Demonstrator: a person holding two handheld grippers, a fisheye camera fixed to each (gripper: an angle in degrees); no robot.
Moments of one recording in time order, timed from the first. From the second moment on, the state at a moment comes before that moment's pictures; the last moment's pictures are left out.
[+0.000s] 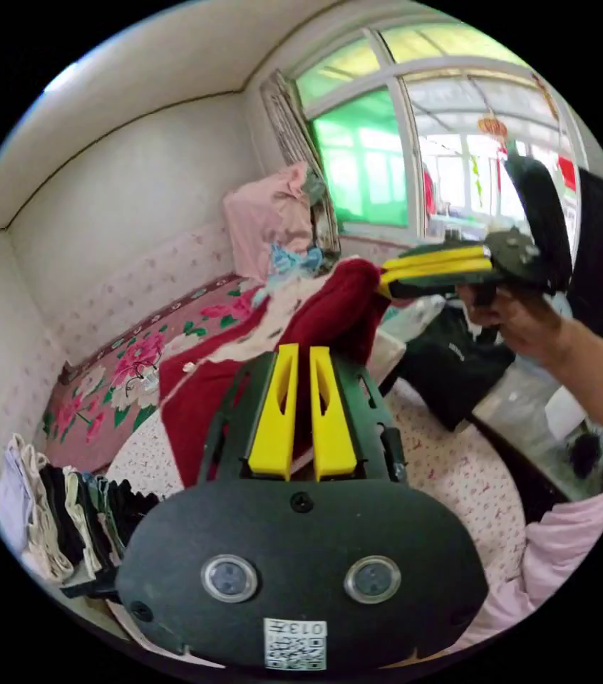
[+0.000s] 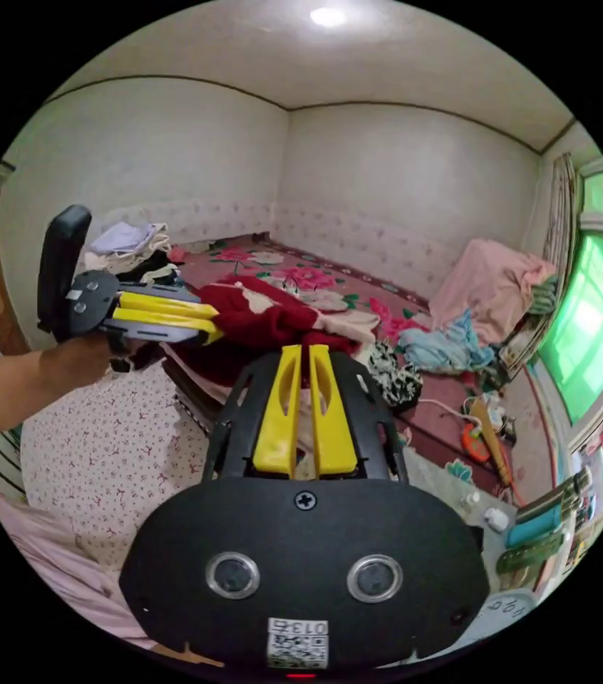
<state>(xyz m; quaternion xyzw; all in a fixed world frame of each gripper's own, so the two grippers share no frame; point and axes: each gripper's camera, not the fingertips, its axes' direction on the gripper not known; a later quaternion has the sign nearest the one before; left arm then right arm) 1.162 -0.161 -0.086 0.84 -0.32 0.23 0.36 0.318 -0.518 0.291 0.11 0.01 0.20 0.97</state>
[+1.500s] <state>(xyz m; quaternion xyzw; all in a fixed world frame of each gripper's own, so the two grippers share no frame) 0.670 -0.125 0.234 0.79 -0.03 0.16 0.59 -0.014 -0.421 0.509 -0.16 -0.33 0.35 0.86</state>
